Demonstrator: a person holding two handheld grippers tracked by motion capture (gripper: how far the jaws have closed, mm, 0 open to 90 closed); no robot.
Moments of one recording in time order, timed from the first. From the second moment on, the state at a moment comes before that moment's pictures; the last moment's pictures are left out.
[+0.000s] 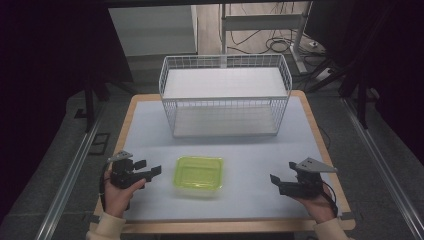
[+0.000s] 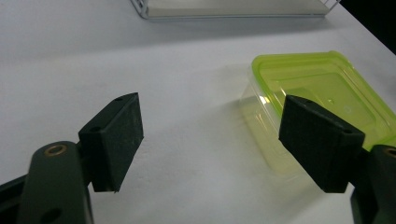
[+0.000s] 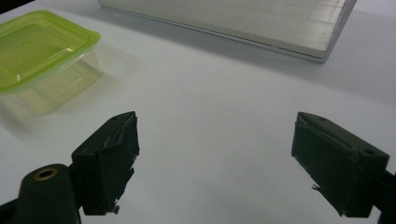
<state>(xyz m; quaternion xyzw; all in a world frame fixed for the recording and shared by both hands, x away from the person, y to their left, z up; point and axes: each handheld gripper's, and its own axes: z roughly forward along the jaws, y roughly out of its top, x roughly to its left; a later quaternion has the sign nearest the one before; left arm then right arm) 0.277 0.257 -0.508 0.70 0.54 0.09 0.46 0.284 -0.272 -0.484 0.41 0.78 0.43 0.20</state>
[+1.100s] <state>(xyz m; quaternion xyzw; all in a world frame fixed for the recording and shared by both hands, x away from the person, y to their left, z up) 0.274 0.249 -0.521 0.73 0.53 0.03 0.43 0.290 -0.269 -0.488 0.40 0.79 0.42 0.21</state>
